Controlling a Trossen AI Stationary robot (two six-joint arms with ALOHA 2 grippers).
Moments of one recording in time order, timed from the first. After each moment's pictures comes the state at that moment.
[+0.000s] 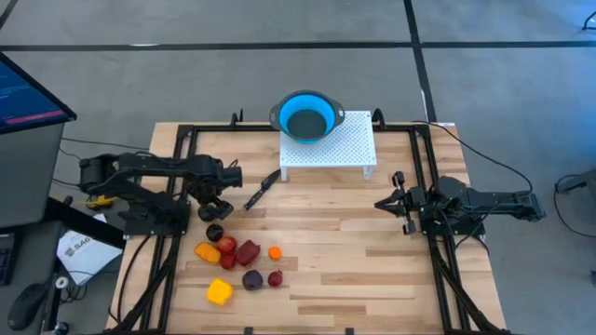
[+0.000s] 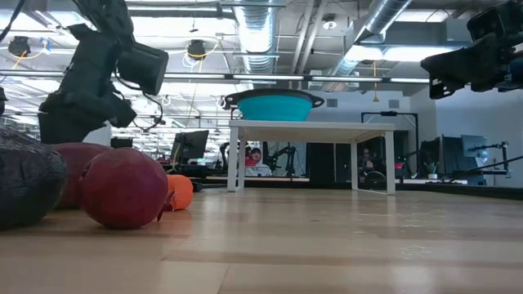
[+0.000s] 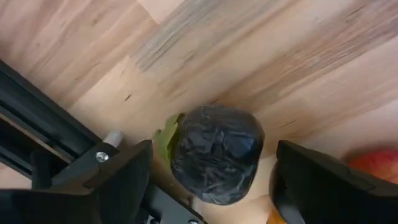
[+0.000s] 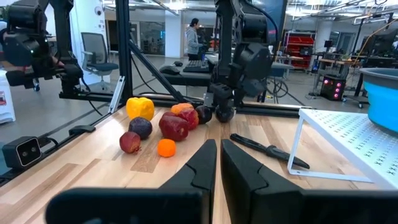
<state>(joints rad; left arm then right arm) 0.27 1.34 0.72 -1.15 0.04 -0.62 0.00 0.03 0.01 0.04 -0.10 -0.05</state>
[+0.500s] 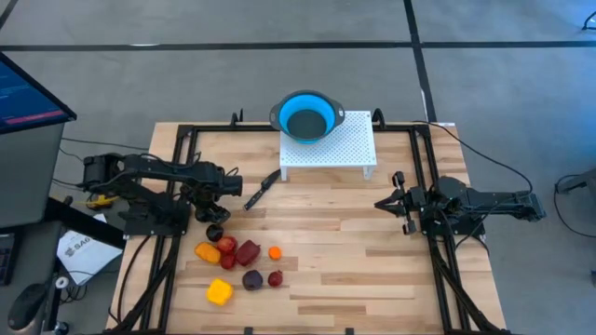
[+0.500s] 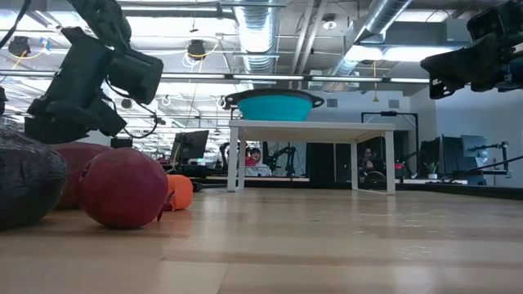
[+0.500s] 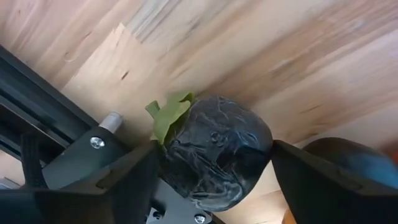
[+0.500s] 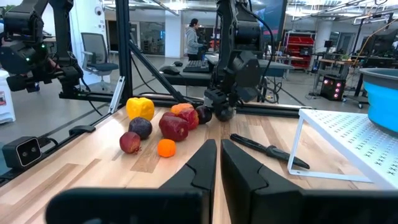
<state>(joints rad) 0.20 1.37 0.67 -1.14 0.04 -0.66 0.00 0.03 0.01 0.05 -0.10 -0.05</state>
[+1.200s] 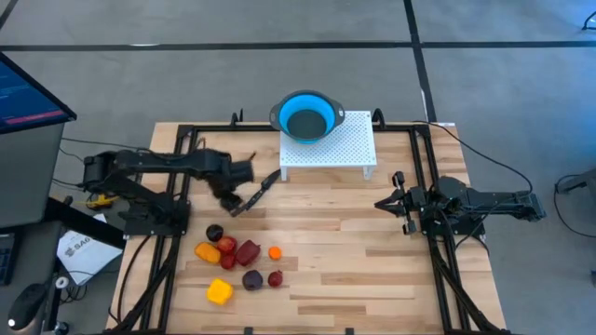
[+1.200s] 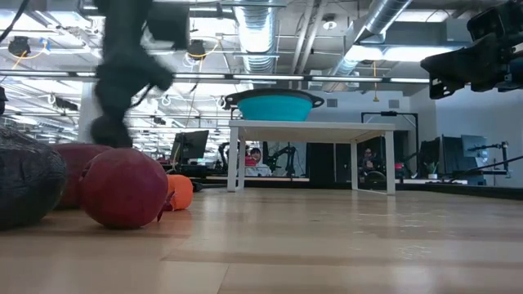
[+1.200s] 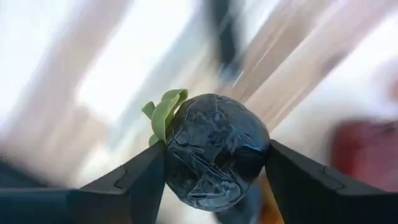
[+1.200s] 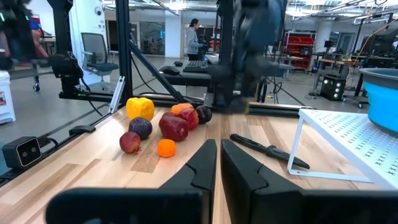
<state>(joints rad) 0.21 1.37 1.01 -1.11 0.00 -0.45 0.00 0.03 0.01 0.05 -0.10 -0.05</state>
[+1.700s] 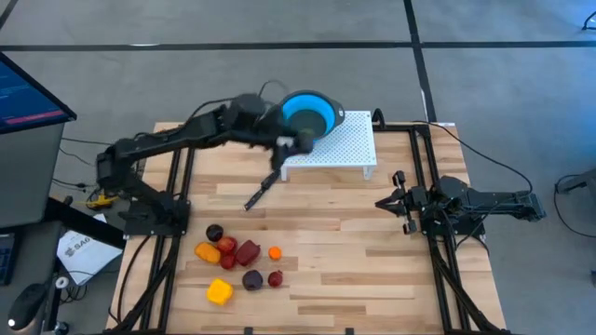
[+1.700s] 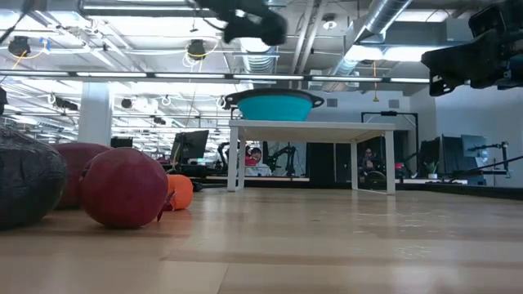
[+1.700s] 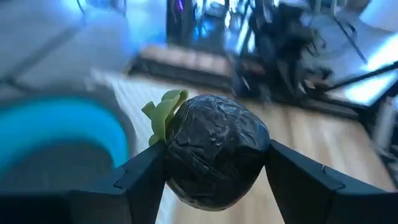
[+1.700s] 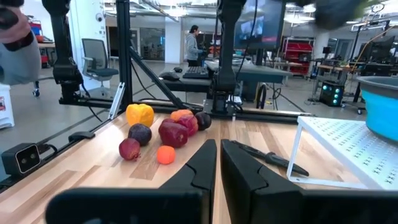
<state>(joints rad) 0.36 1.52 1.46 -0.37 0.20 0.00 0.00 0.03 0.01 0.07 -0.11 -0.05</state>
